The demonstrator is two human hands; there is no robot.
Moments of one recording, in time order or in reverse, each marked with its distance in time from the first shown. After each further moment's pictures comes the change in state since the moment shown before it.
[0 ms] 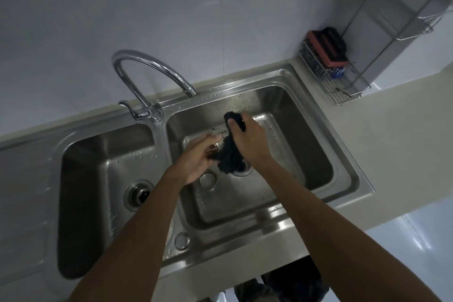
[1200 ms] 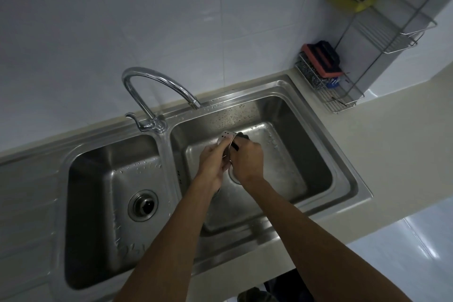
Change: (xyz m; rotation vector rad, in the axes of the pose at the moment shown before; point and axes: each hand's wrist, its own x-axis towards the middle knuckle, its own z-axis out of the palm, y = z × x) left_hand 0.000 -0.003 0.050 -0.091 0.337 0.005; right_hand -0.026 -0.005 0.017 -0.302 0.112 -0.096
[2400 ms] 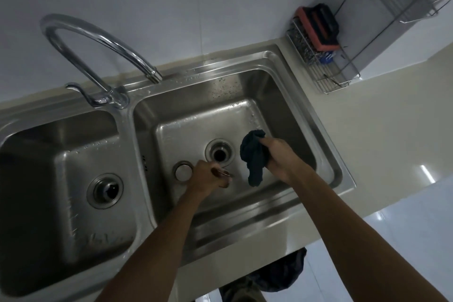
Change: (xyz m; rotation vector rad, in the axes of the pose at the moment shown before) left_hand 0.049 -0.127 -0.026 0.996 -0.128 0.126; right_hand 0.018 0.133 -0.052 1.038 -0.391 0.949
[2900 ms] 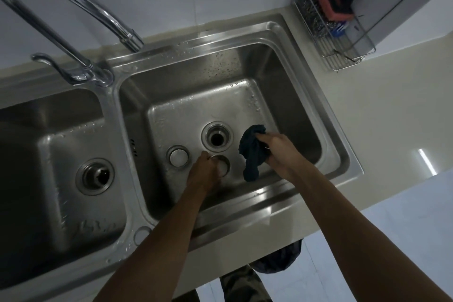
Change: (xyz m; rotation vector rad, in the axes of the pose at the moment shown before) left_hand 0.012 -0.038 0.044 0.574 -0.049 0.032; right_hand 0.019 0.036 -0.025 -0.115 0.031 -0.023
